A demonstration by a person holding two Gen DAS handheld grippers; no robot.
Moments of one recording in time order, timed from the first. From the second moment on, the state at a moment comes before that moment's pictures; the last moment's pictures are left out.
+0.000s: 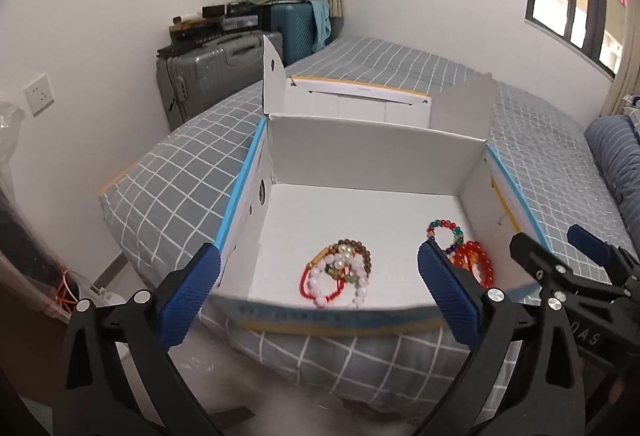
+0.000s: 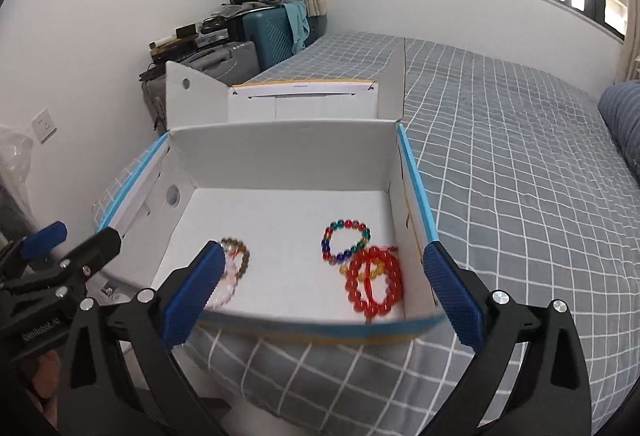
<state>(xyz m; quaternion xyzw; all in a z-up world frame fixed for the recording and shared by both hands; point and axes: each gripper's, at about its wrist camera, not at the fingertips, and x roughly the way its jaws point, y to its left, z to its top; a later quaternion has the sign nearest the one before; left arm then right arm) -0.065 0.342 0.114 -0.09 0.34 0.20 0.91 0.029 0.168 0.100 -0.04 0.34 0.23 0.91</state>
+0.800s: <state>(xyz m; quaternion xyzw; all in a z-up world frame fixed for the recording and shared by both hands) -0.103 0.323 0.065 -0.07 0.33 0.20 0.92 -0.011 0.150 0.058 -0.05 0.34 0.18 0.92</state>
